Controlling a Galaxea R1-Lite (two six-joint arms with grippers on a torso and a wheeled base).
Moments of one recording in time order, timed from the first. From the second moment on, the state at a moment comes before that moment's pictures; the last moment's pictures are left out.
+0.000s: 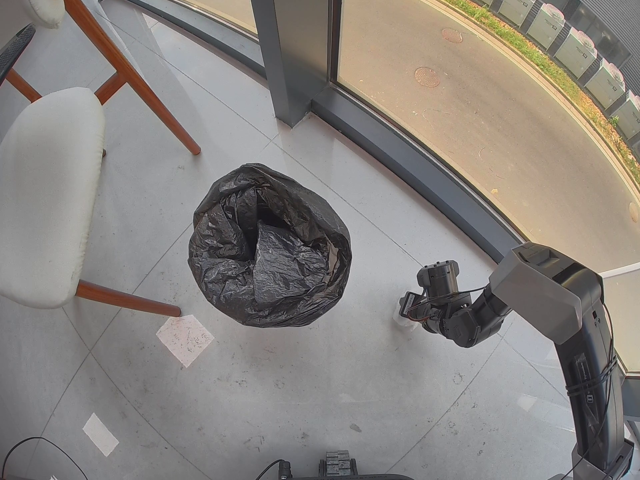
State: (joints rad) left arm -0.26 0.98 -0.93 -0.62 -0.36 -0.59; right arm 0.38 2.63 -1.35 -0.59 -0.25 0.59
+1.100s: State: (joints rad) left arm -0.26 0.98 -0.96 -0.62 -0.36 -0.59; right arm 0.81 1.78 -0.86 -0.68 0.02 0.67
